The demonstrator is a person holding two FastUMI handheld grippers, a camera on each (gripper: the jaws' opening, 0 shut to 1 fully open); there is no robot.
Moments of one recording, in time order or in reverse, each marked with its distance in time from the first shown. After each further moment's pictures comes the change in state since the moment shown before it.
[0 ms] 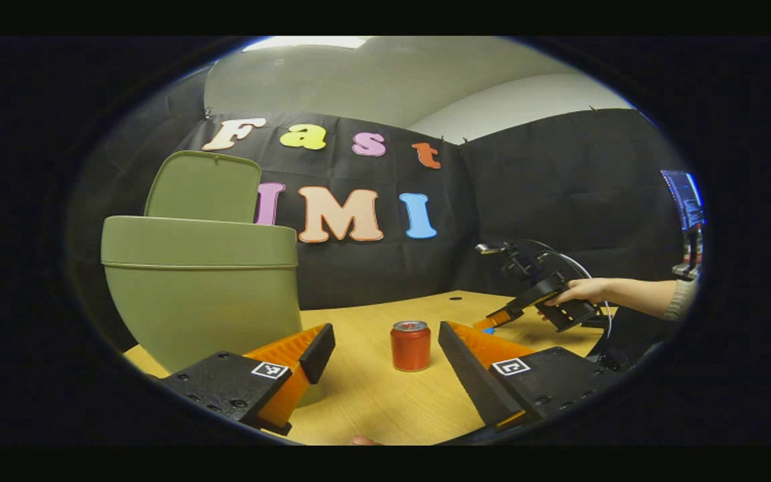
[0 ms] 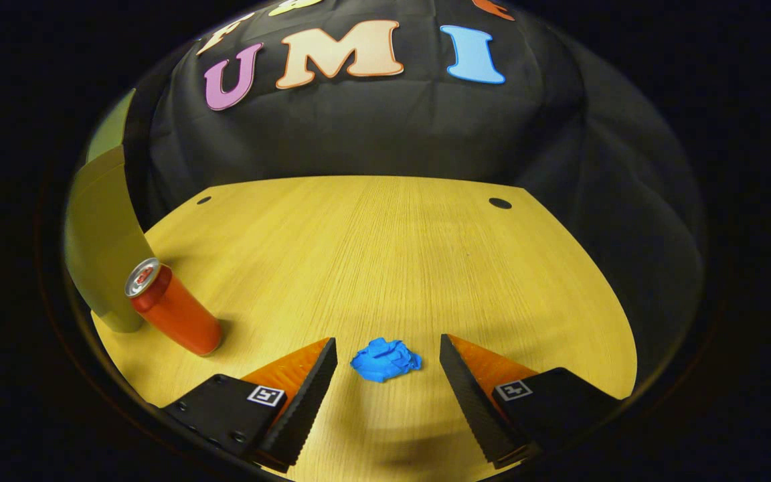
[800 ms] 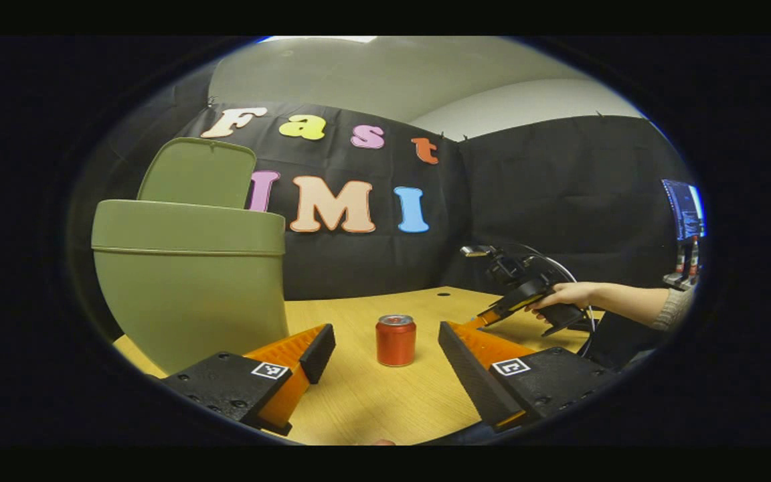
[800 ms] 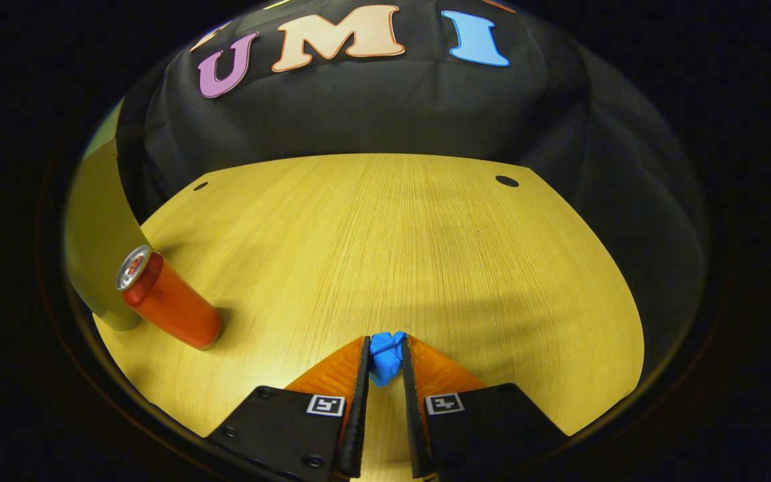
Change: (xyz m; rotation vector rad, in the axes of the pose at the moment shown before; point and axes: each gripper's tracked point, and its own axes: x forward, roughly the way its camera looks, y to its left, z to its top) left arm -0.004 -0.012 -0.005 -0.052 0.037 -0.035; right arm -0.009 0.017 -0.006 0.028 0.029 0.018
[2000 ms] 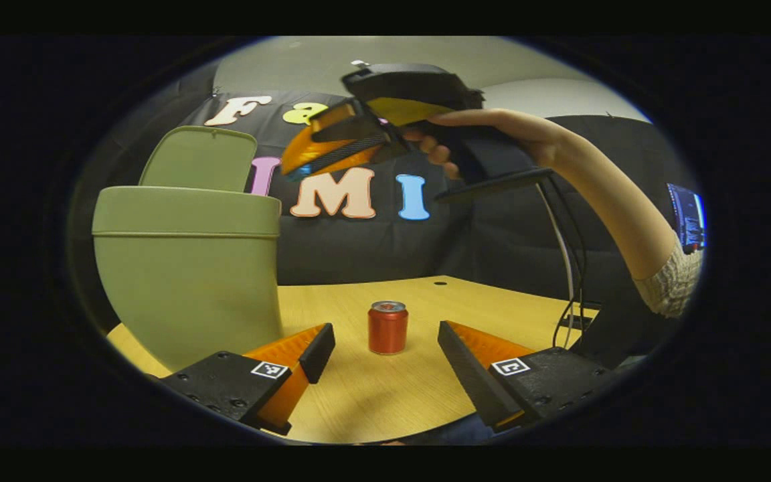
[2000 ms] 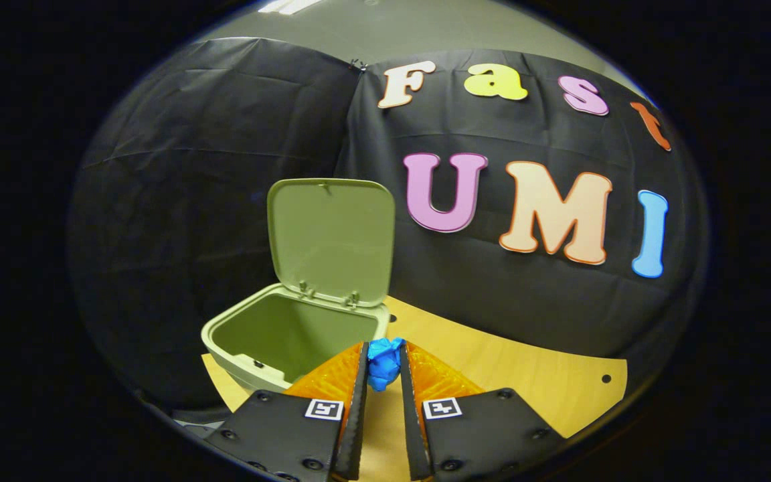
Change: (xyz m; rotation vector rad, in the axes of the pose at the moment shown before) left arm -0.011 -0.010 -0.008 -0.030 0.070 0.013; right arm -0.244 0.372 0.190 -0.447 -0.503 0.471
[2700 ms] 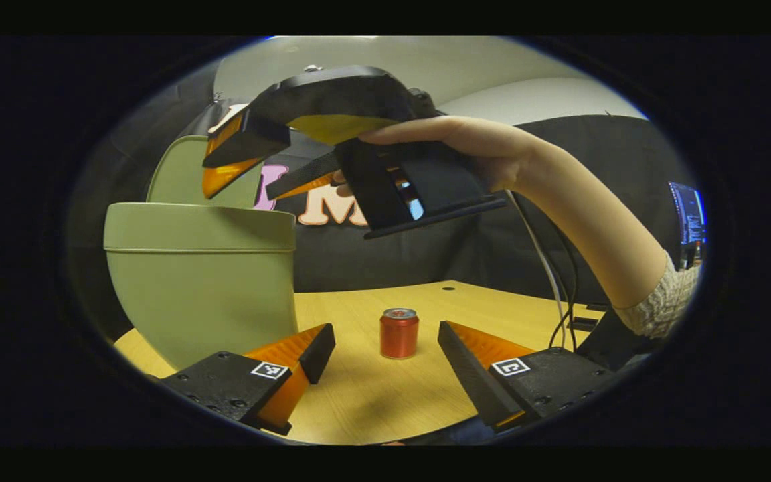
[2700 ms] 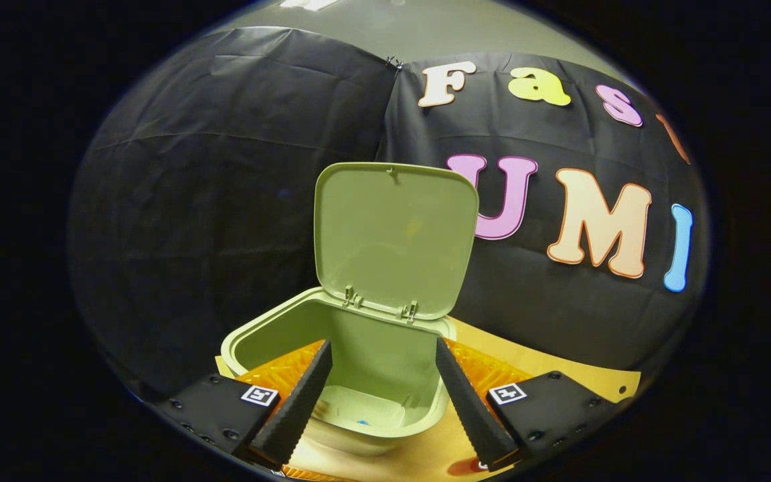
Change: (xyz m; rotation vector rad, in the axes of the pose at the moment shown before) left arm -0.006 0.009 0.008 0.009 -0.018 0.022; right arm 0.030 0.048 0.001 -0.053 -0.038 0.066
